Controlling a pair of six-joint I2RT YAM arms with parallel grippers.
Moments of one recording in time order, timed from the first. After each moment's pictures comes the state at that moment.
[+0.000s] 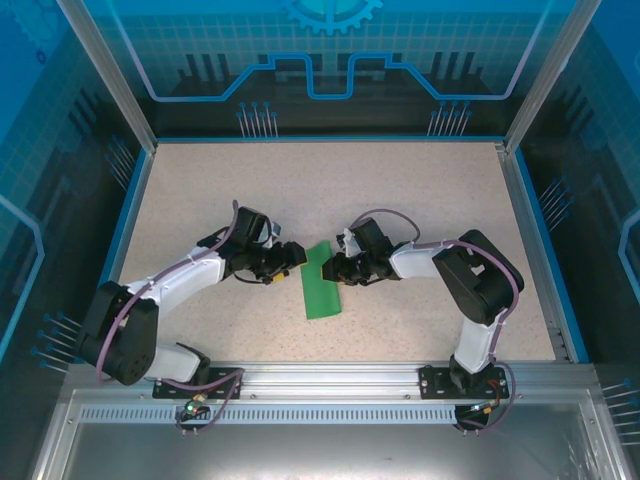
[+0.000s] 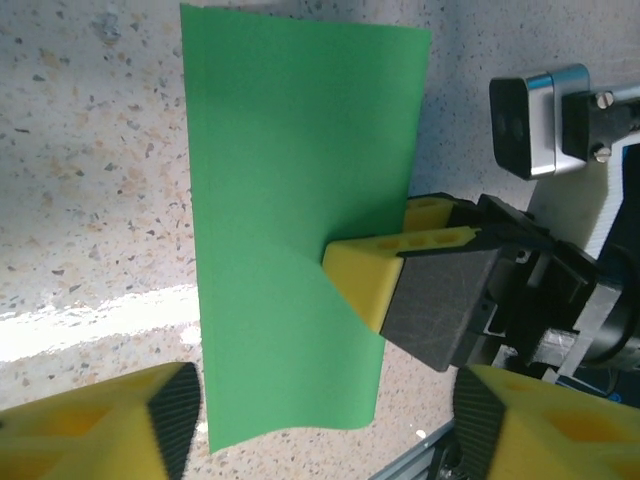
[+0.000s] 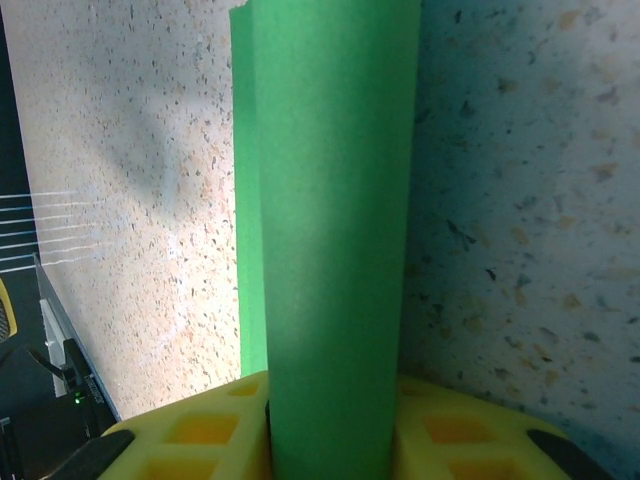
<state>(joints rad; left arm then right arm) -0.39 1.40 0.79 -0.38 0.50 -0.85 0.61 1.83 0.84 0.05 -0.57 0.72</state>
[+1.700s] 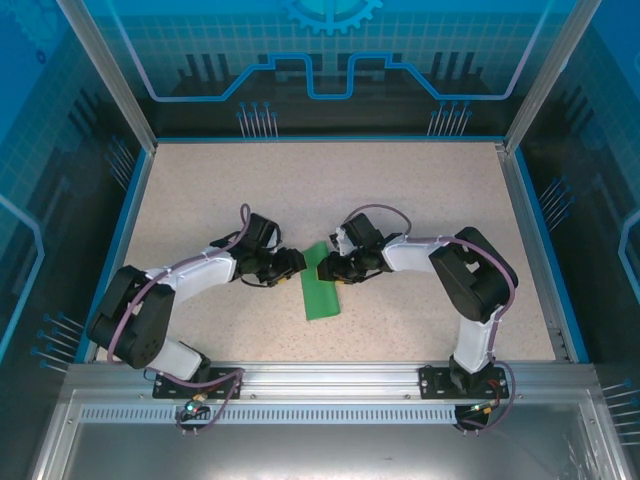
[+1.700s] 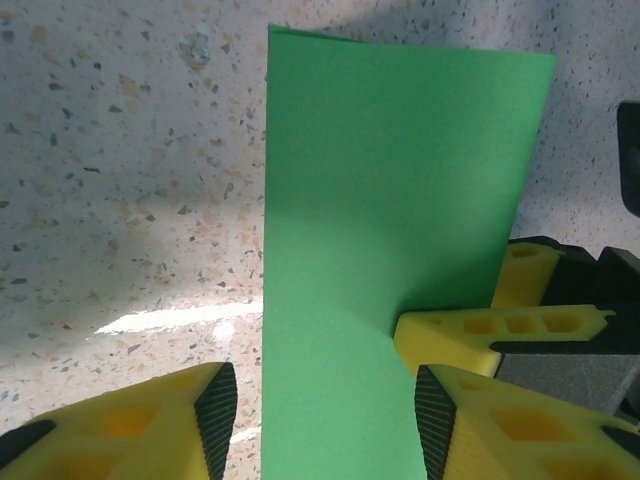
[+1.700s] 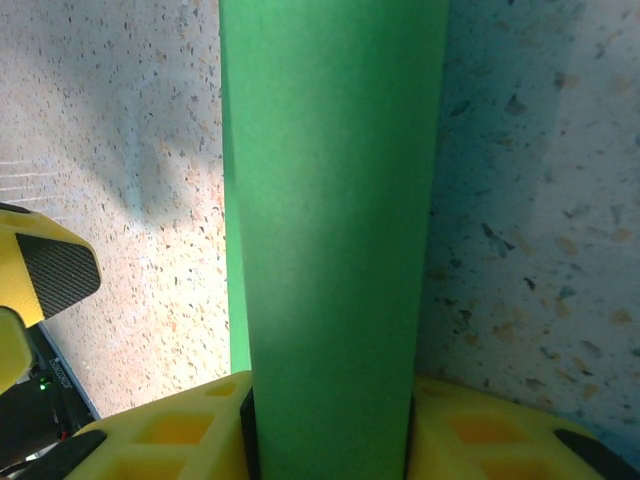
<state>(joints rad) -0.43 1.49 0.76 -0.31 0.39 -0.87 0.63 1.87 0.96 -0.14 -0.54 0.64</state>
